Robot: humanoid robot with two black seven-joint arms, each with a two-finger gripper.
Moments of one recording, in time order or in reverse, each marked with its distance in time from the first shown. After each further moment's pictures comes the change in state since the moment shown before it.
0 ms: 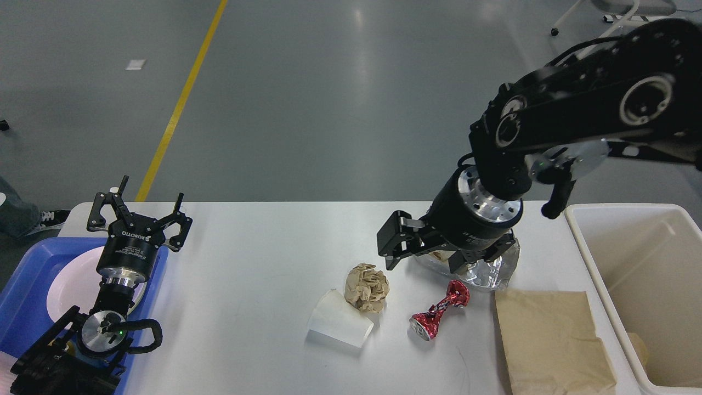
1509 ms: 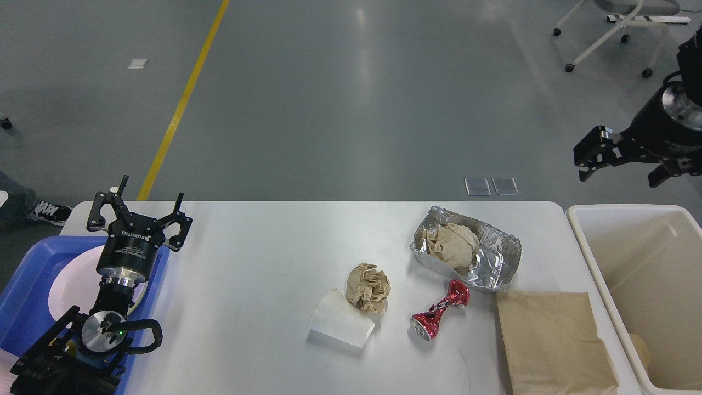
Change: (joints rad) left arm 0.000 0.000 0.000 0.000 0.000 0.000 -0.001; right arm -0.026 -0.358 -0.369 -0.409 -0.319 0.363 -0.002
